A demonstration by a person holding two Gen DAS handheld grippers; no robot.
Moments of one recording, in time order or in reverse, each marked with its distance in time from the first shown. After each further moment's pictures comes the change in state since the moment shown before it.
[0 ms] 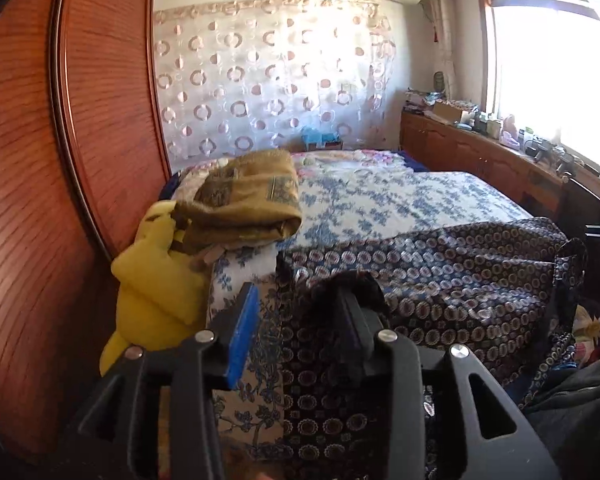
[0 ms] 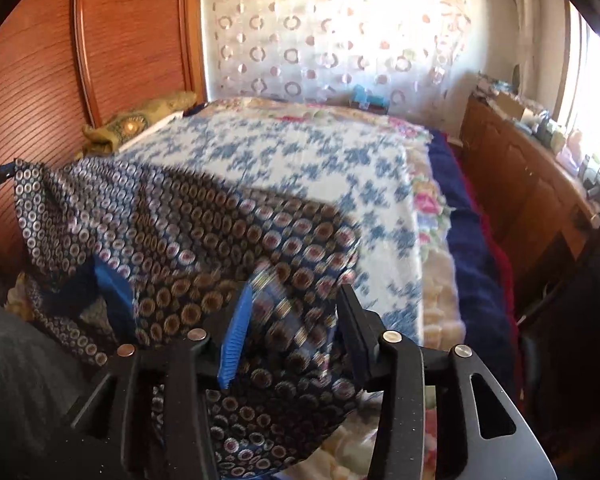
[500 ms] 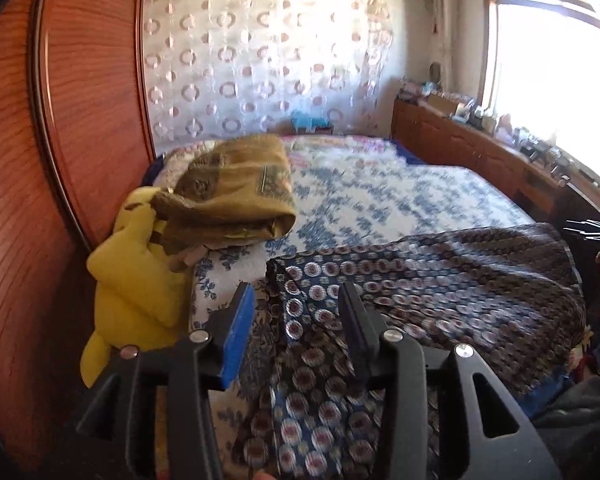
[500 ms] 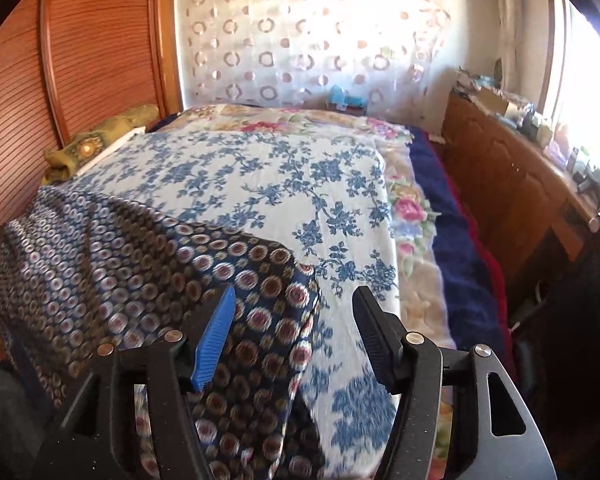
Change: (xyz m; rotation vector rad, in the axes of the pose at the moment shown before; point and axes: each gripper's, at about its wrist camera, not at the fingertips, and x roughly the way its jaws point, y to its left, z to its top) left arm 0.059 0.010 0.020 -0.037 0.099 -0.051; right arm 0.061 -0.035 0.035 0.063 0.013 -0.040
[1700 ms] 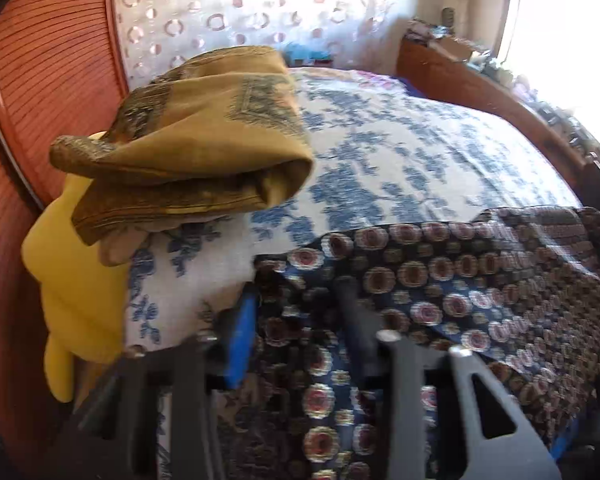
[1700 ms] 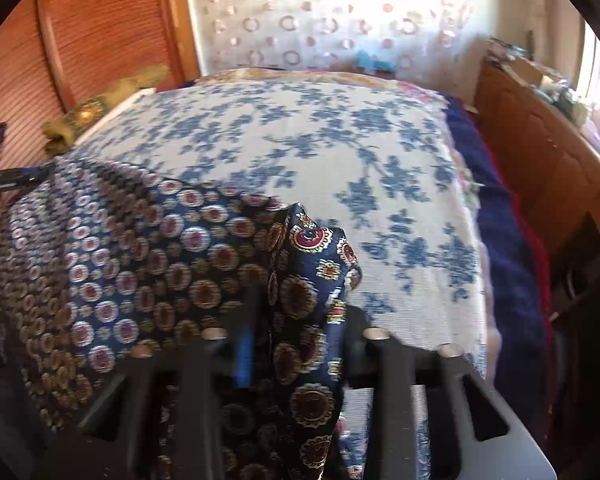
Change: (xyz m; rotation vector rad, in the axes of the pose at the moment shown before) left arm 0.128 0.006 0.012 -0.005 0.230 -0.038; right arm 0.069 0.014 -0.007 -0.024 0.118 0.118
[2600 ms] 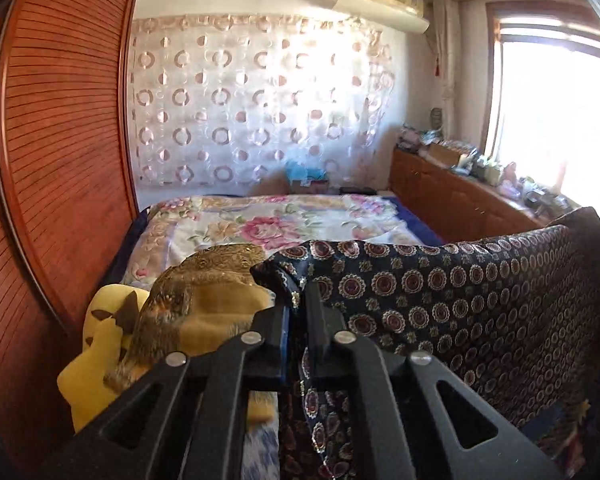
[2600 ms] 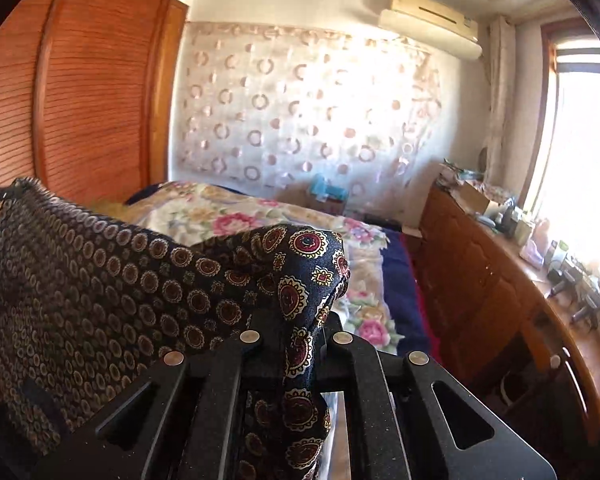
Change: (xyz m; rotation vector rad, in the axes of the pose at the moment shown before) left arm -0.090 -0.019 0.148 -0.012 -0.388 0.028; right arm -0.108 -0.013 0.167 -0.095 -0.381 -0.254
